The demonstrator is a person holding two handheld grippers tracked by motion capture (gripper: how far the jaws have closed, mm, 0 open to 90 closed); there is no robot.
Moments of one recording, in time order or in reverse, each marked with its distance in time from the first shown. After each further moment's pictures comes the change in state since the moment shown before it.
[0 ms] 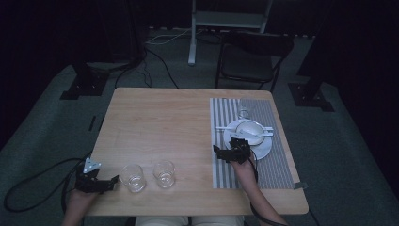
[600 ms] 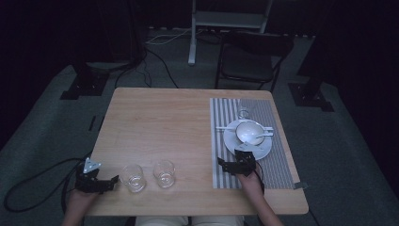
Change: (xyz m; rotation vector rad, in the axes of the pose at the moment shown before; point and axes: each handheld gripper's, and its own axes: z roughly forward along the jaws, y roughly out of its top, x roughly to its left) left arm 0.000 0.000 0.000 -0.001 0.001 -0.001; right arm -0.004 -0.038 -0.018 0.028 0.032 -0.009
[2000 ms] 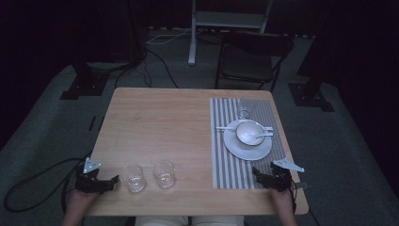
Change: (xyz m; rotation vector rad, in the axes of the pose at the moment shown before) left arm 0.000 0.000 0.000 0.000 0.001 -0.001; right arm -0.074 -0.071 -0.068 -0.059 -0.204 0.146
